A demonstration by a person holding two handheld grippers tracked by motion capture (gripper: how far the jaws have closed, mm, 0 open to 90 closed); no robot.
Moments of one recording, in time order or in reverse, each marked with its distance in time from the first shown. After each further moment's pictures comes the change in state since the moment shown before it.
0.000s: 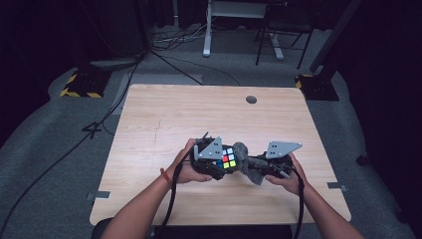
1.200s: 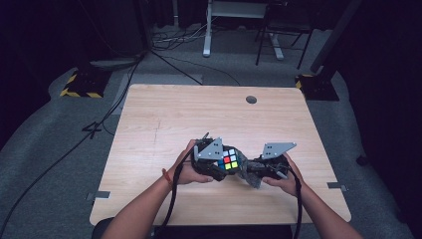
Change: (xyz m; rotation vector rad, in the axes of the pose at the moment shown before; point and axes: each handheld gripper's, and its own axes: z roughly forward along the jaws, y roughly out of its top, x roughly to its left) left arm -0.004 0.001 0.003 -0.063 -0.044 -0.009; right arm -0.001 -0.004 0.010 0.027 0.067 0.046
